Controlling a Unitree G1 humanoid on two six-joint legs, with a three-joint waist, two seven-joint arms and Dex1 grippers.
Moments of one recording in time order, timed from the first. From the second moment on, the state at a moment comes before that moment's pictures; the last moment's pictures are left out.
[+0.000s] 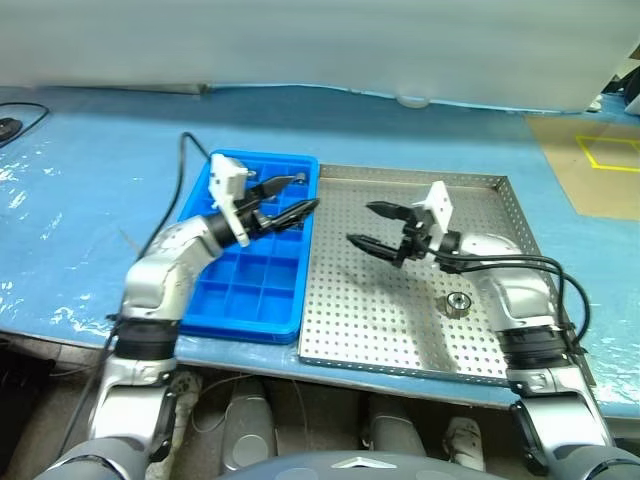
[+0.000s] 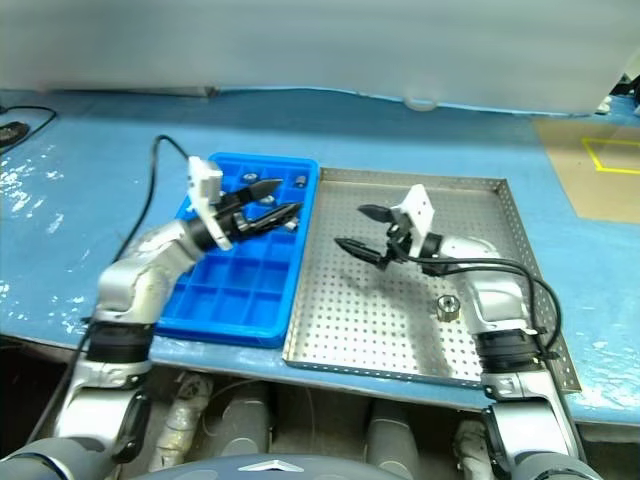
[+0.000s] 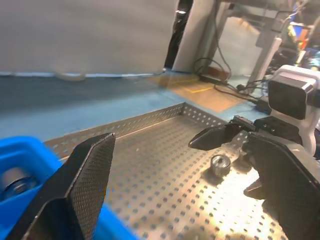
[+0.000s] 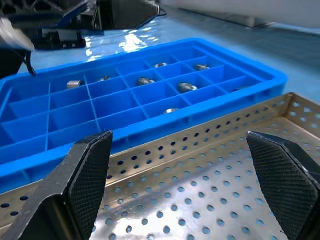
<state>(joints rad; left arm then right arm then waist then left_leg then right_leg) -0.55 0.26 0.00 0.04 -0.53 0.44 -0.84 -0.42 -0.49 -0.03 -0.01 0.37 0.38 0.95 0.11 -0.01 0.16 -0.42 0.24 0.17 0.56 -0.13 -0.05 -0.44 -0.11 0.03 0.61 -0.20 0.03</state>
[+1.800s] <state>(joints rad) -1.09 -0.15 -0.13 1.32 0.05 -0.14 -0.64 0.21 -0.59 -0.49 -0.64 0.35 0.62 0.34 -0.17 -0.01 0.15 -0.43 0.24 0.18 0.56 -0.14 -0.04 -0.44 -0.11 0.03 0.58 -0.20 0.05</state>
